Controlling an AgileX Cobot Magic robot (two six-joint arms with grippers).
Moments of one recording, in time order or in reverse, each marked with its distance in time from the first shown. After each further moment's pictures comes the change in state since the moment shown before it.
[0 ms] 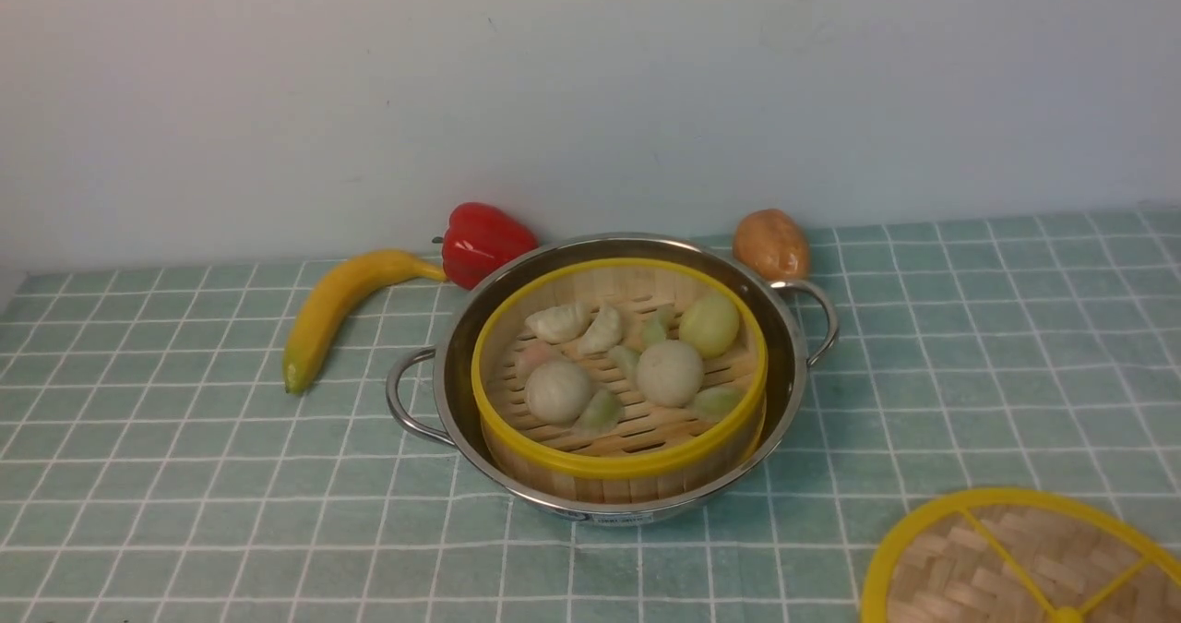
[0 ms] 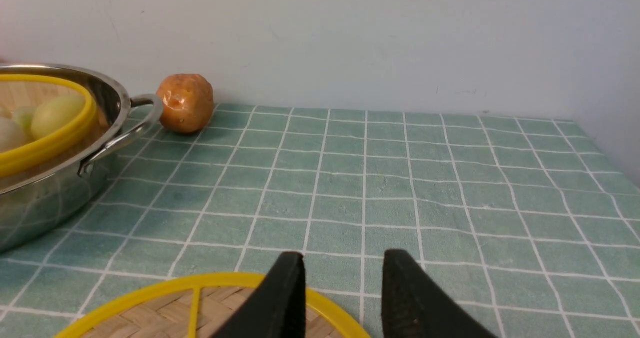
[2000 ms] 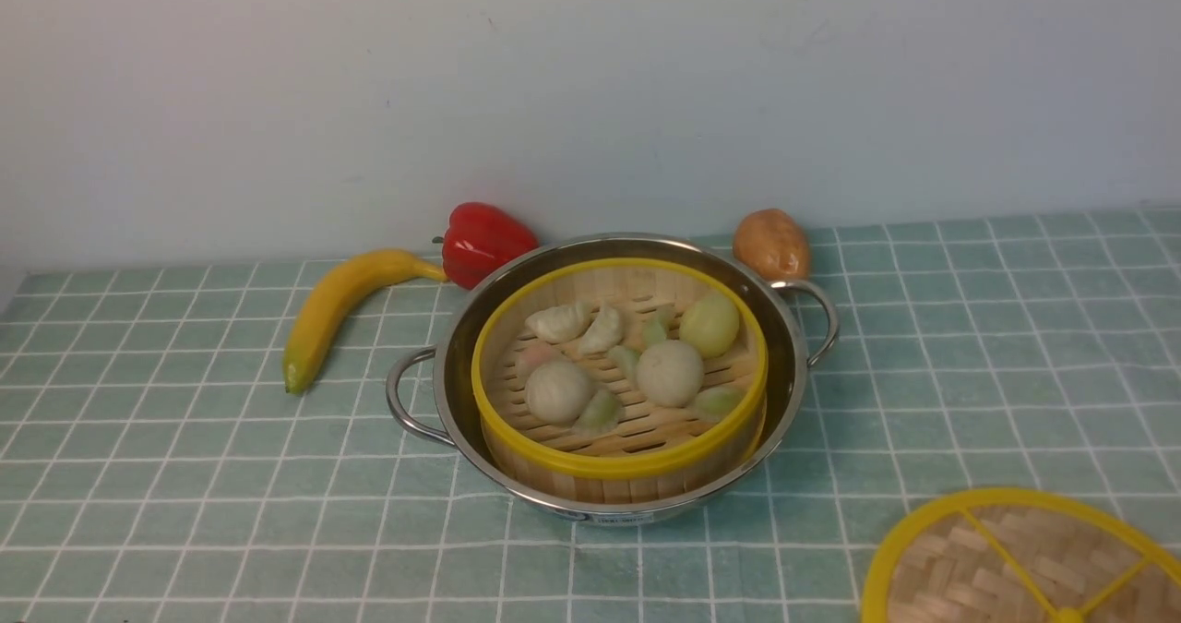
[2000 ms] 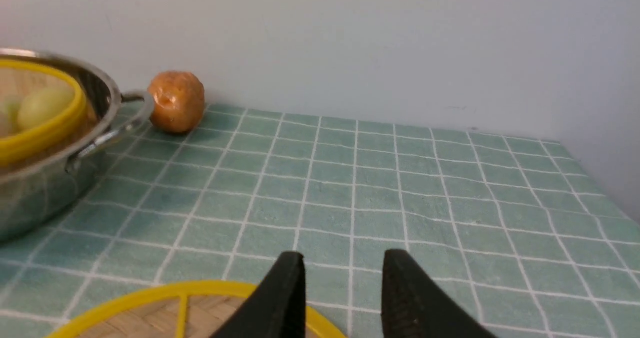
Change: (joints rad) right arm 0.000 0.000 -0.011 -0.018 -0.030 0.049; left arm 0.000 -0.025 0.000 0.205 0.001 -0.259
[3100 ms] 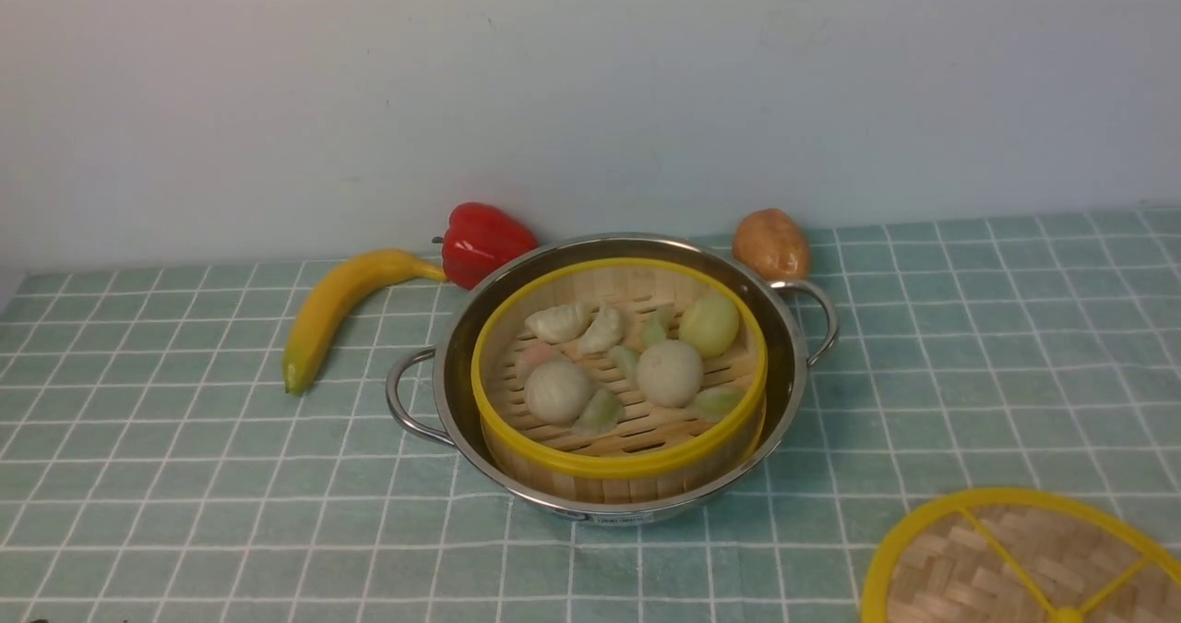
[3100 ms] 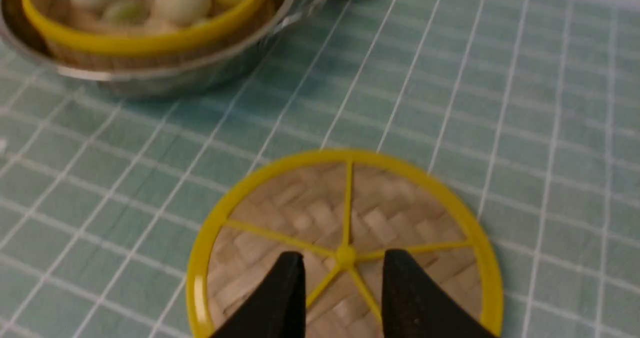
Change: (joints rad) right arm 0.000 0.432 -0.565 0.429 0.728 -0.522; left arm -0.049 0.000 0.000 0.000 0.000 0.000
